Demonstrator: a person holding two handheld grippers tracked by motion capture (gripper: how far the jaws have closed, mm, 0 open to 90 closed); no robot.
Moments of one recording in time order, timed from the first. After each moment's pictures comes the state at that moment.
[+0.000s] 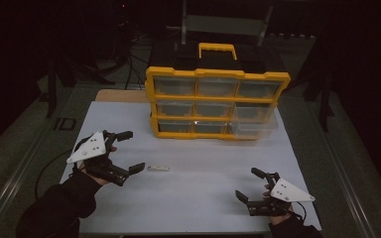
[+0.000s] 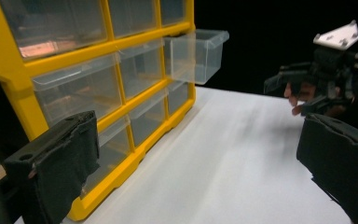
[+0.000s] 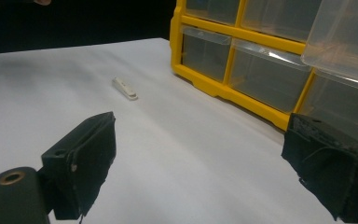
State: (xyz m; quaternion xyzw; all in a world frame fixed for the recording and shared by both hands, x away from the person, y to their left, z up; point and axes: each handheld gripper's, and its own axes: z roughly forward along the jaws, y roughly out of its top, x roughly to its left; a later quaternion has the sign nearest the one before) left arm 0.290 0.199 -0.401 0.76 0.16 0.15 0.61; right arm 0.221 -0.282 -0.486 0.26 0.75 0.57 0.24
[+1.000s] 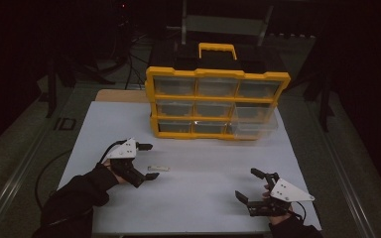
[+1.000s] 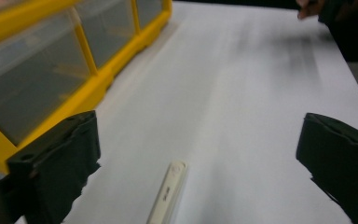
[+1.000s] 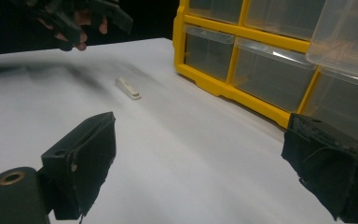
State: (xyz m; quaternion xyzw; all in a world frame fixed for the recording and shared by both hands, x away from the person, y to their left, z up) left arm 0.332 0.172 -0.481 0.85 0.12 0.08 0.51; right arm 0.222 -0.283 -0.488 0.25 0.75 0.57 0.23
